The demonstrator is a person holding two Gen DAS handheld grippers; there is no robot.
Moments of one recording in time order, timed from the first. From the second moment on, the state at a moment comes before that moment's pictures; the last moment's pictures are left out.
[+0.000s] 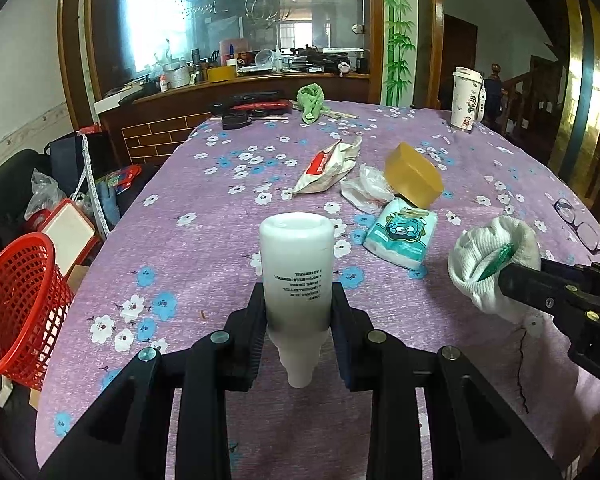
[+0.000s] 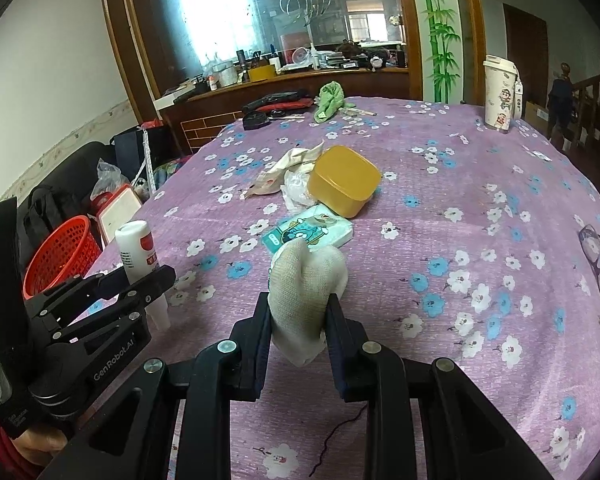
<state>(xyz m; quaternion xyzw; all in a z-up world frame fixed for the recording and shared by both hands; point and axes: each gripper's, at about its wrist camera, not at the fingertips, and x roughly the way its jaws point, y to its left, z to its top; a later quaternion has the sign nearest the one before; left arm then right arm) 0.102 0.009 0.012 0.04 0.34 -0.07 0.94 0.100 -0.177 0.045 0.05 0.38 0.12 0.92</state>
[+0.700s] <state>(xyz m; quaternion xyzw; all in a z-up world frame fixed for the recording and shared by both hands) 0.098 0.034 0.015 0.02 0.34 -0.06 0.94 0.103 -0.147 0.051 0.02 0.38 0.13 0.92</state>
